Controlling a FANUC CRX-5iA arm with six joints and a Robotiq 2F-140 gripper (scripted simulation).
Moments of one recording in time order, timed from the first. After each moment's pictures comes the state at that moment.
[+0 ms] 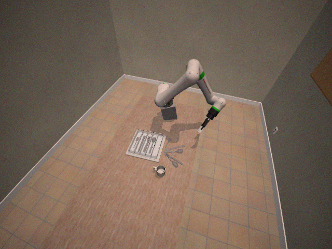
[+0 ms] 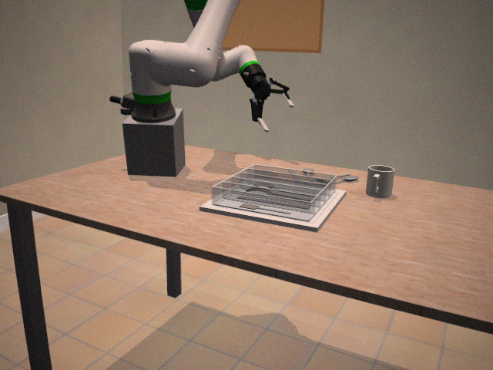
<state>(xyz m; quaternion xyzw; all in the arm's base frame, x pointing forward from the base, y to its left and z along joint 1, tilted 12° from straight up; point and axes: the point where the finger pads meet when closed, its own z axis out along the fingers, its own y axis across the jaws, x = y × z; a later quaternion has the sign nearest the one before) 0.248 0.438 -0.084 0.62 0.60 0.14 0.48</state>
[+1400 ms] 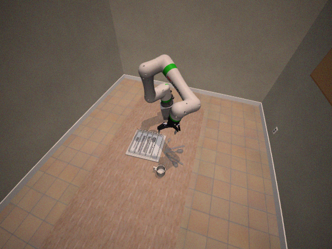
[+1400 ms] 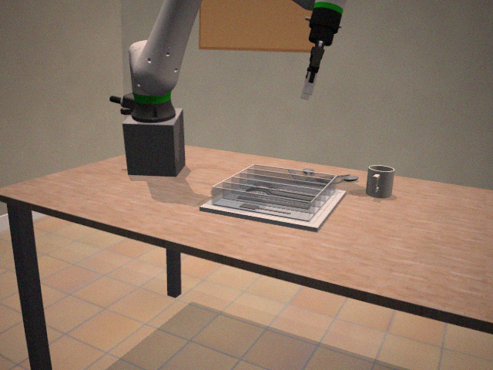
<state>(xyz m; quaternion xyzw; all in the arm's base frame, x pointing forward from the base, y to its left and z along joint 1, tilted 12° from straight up) 0.468 0.203 0.108 0.95 0.21 -0.05 0.21</state>
